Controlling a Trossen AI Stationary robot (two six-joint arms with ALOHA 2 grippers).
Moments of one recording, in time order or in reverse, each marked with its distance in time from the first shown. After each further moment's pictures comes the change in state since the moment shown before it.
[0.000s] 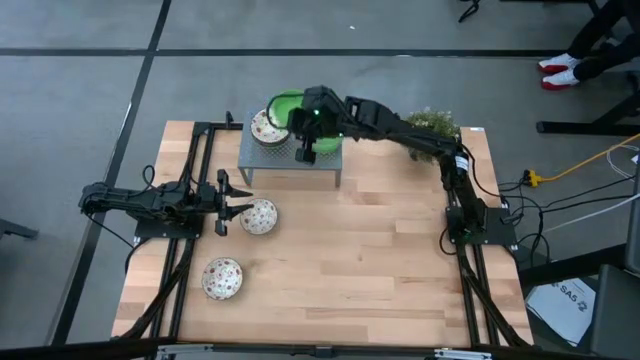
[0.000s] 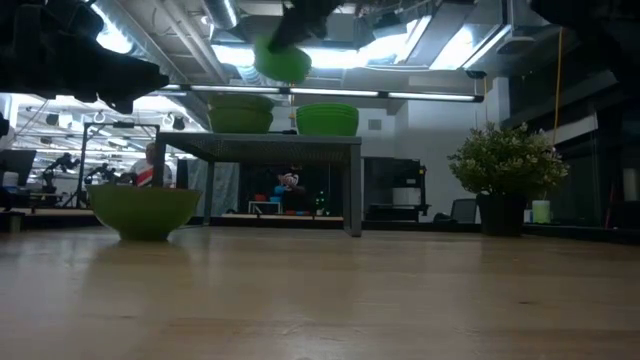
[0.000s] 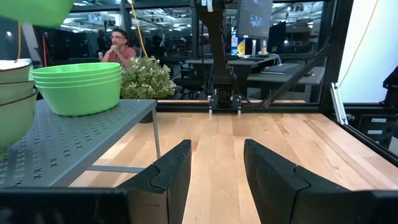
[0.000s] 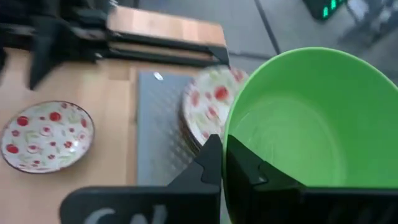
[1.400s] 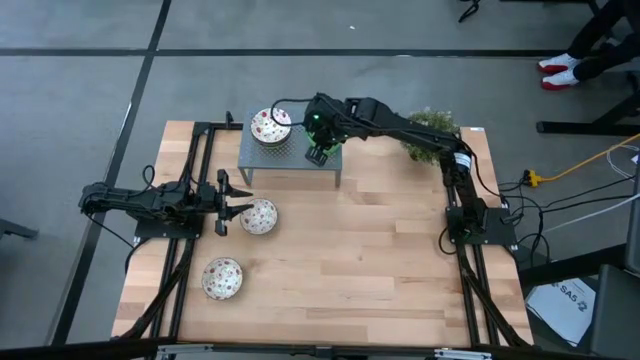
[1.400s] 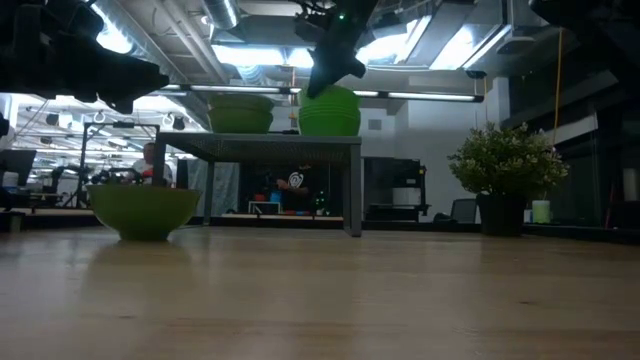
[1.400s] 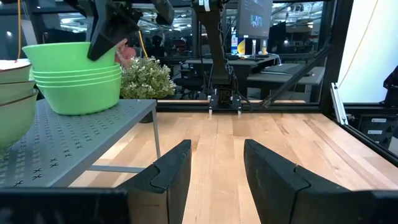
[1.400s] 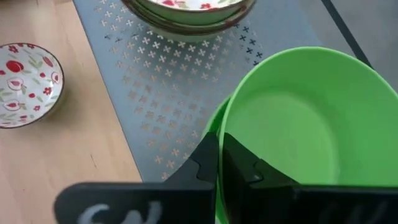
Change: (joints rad) left arm 0.000 0.000 0.000 0.000 0.000 0.000; right arm -0.050 -0.017 -0.099 -0.269 0.051 0.379
